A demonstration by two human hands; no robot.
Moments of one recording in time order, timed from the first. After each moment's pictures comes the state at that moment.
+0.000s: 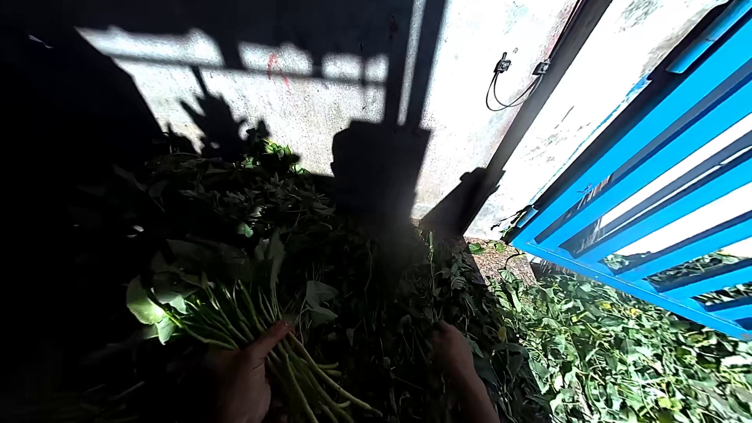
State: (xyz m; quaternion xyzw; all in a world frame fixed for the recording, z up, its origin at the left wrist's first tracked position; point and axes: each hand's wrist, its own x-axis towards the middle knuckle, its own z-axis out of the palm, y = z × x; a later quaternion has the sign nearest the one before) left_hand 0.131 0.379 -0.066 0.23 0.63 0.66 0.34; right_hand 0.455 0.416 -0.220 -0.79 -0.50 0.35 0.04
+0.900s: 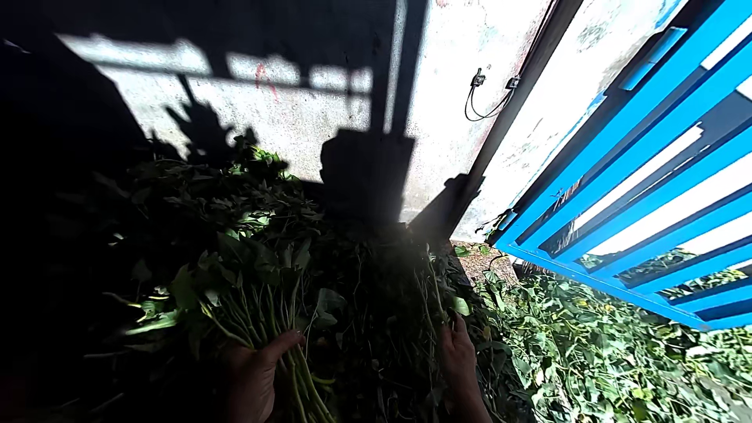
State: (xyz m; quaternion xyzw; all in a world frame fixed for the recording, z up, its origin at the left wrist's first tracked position) left_hand 0.145 0.378 -0.074 0.28 0.61 0.61 0.42; right_hand 0.459 0.385 -0.199 -0.79 -0.41 0.27 0.36
